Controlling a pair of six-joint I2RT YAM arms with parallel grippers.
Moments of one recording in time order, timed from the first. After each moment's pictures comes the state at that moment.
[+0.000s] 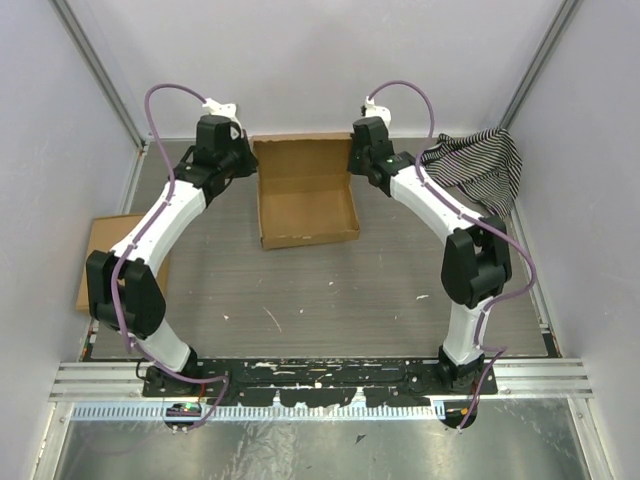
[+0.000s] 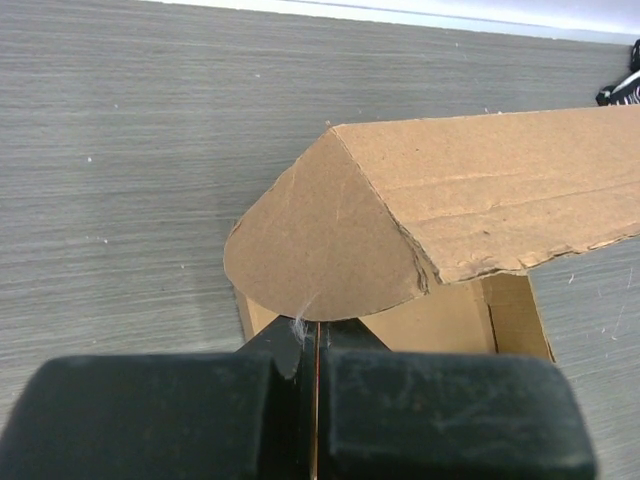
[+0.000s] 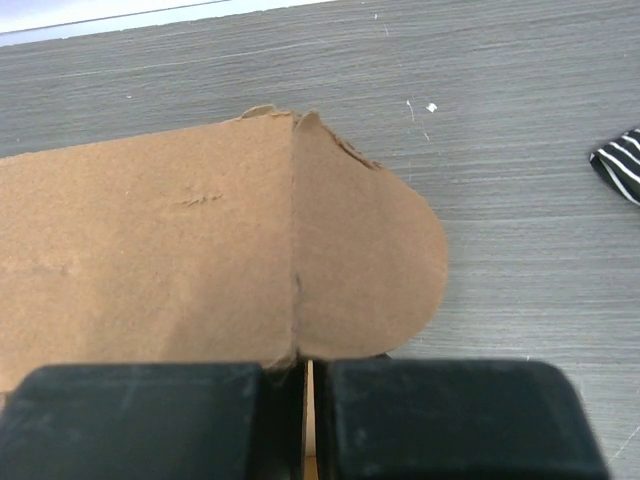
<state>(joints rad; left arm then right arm) -0.31 1.65 1.47 -0.32 -0.02 -0.35 0.45 1.91 1.68 -0.35 0.25 0.38</state>
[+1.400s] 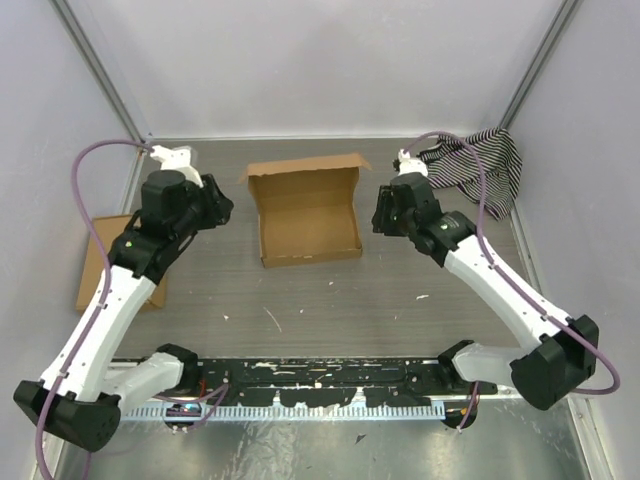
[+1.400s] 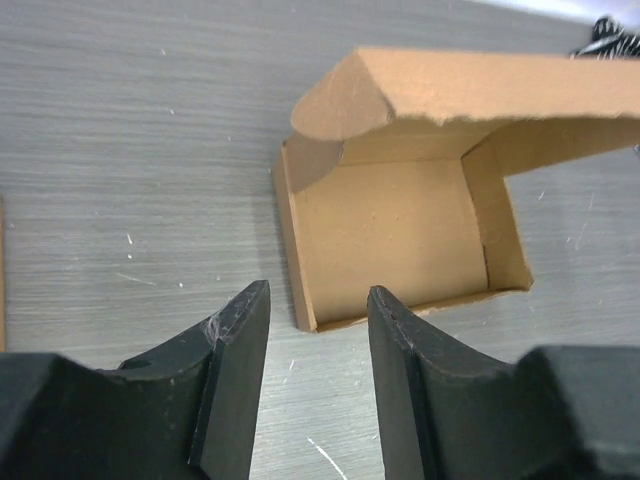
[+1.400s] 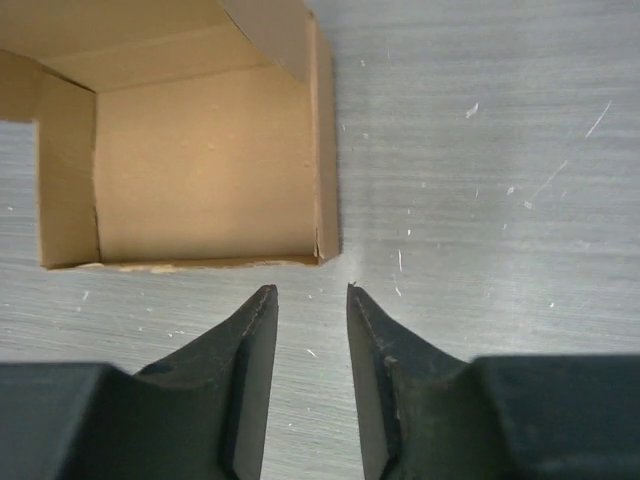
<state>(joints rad) -0.36 1.03 1.10 -0.53 -0.10 -0.39 0.52 1.24 1.09 -0.54 0.20 0.45</state>
